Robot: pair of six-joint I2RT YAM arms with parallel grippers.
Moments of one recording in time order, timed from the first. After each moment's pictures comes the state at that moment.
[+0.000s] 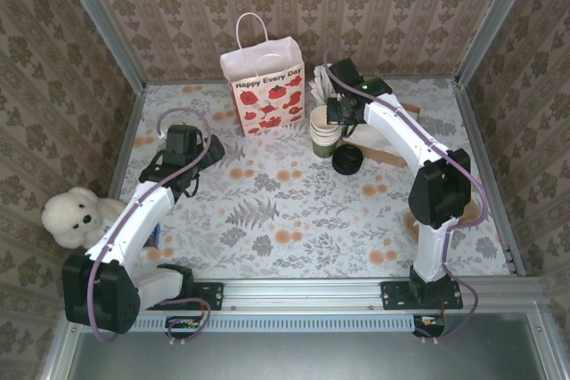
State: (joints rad) left arm -0.27 1.15 0.86 -0.46 -0.19 -0.62; right arm 0.40 1.92 1.84 -0.95 0.20 0.41
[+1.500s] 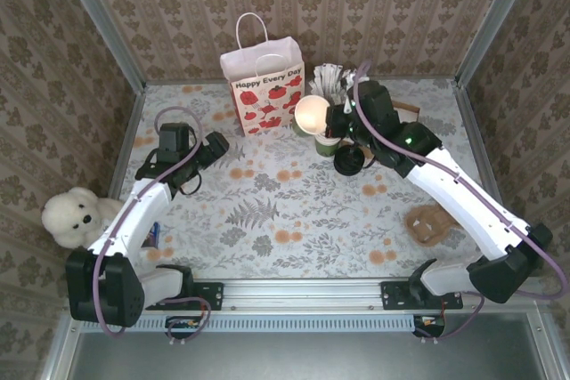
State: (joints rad) left arm -0.20 1.18 0.85 -0.43 0.13 -0.73; right arm 0.62 1.35 1.45 -0.65 0.20 0.46
